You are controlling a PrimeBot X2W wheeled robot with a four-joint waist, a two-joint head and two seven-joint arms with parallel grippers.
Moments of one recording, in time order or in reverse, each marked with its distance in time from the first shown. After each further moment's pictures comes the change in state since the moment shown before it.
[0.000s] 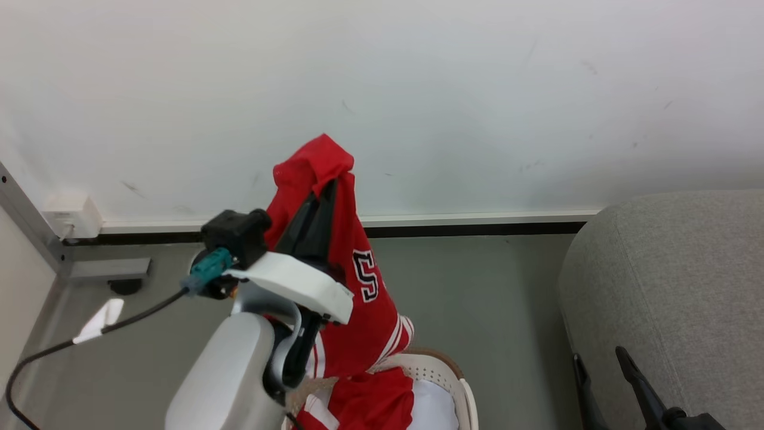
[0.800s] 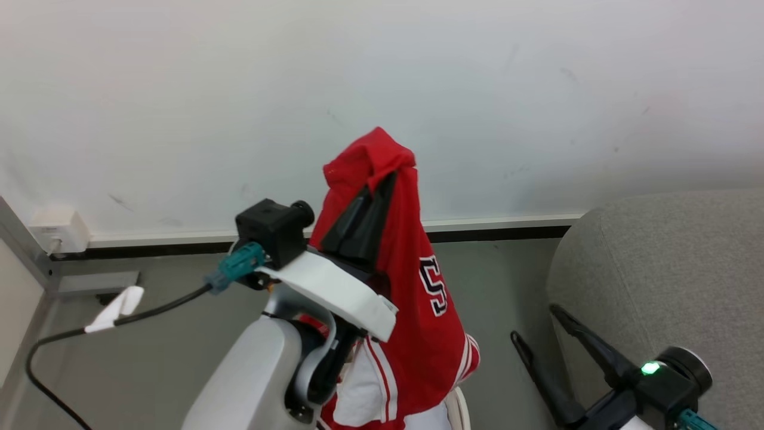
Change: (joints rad) left arm -0.001 0.001 -0.083 -0.245 -0.053 0.018 0.137; right arm -0.188 -0.277 0.375 -0.089 0.154 0.000 0.000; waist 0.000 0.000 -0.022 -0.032
